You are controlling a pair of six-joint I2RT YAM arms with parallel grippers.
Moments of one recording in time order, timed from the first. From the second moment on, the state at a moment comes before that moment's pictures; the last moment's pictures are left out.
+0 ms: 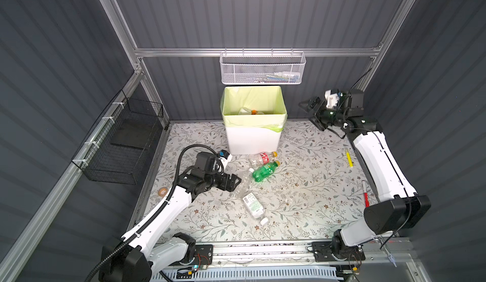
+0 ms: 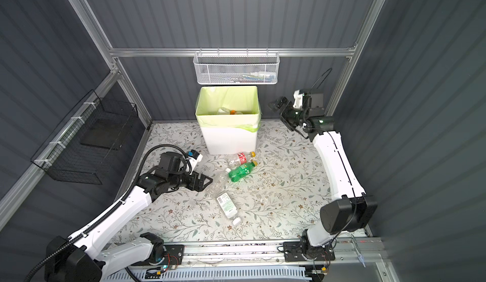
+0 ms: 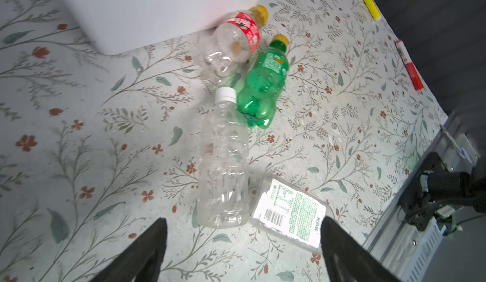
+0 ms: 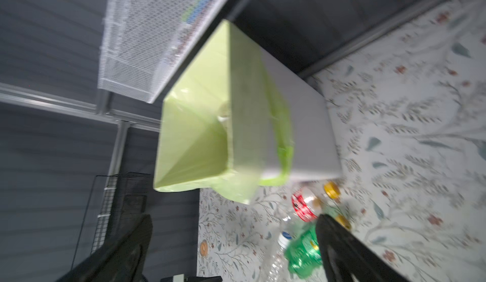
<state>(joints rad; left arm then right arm) -0.52 1.14 0.87 -0.58 0.34 -0.05 0.09 1.52 1.63 -0.66 -0.44 0.78</state>
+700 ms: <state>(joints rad) -0.96 1.50 1.00 -0.71 0.11 0.68 -0.05 1.23 1.03 -0.64 -0.46 0.57</state>
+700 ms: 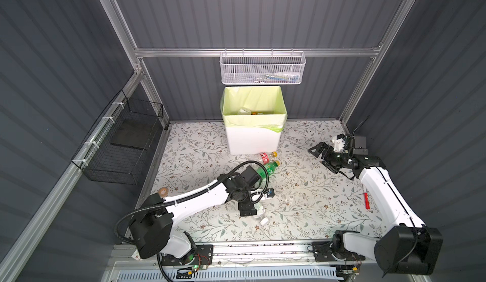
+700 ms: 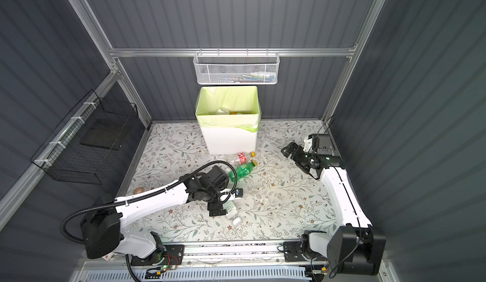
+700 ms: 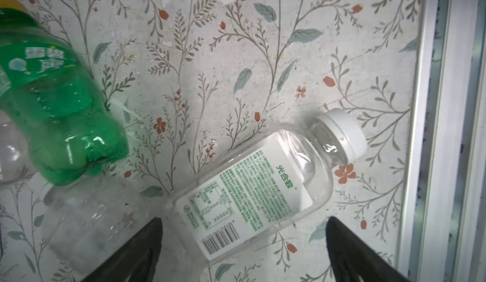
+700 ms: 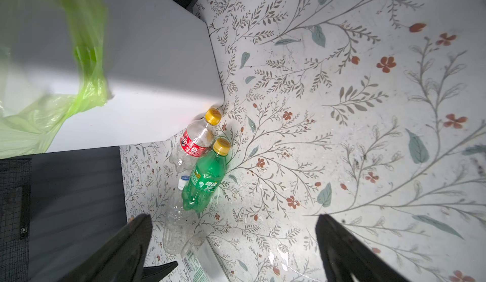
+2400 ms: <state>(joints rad) -1.00 1.51 1.06 -0.64 0.13 0.54 -0.13 1.27 0.91 -0.51 -0.55 0.58</state>
